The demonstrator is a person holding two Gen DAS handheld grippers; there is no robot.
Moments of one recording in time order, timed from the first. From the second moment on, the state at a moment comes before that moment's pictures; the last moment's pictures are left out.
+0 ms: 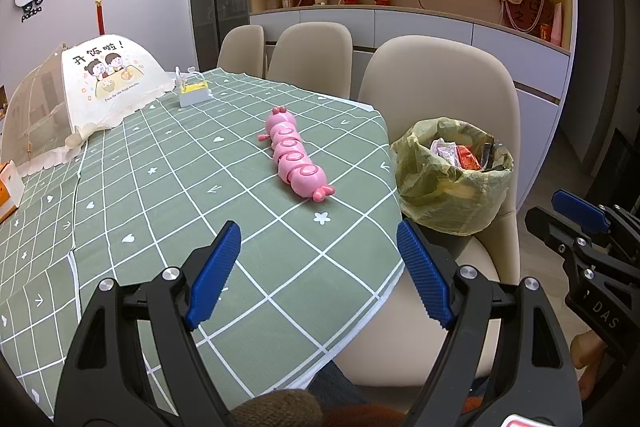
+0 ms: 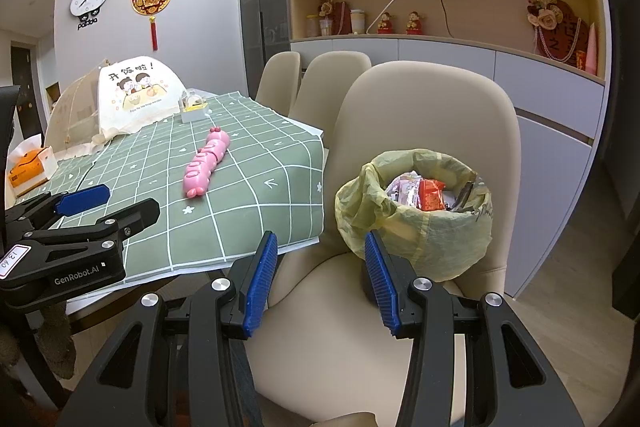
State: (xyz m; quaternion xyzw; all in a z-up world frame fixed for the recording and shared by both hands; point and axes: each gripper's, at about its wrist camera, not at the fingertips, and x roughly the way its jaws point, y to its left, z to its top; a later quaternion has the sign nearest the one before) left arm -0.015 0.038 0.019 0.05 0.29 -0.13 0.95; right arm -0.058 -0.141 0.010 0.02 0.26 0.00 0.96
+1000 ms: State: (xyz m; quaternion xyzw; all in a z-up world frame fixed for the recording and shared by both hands) left arm -0.014 0.039 0.014 0.05 0.30 -0.13 0.94; right arm -0.057 -0.145 0.010 0.02 0.27 0.00 0.96
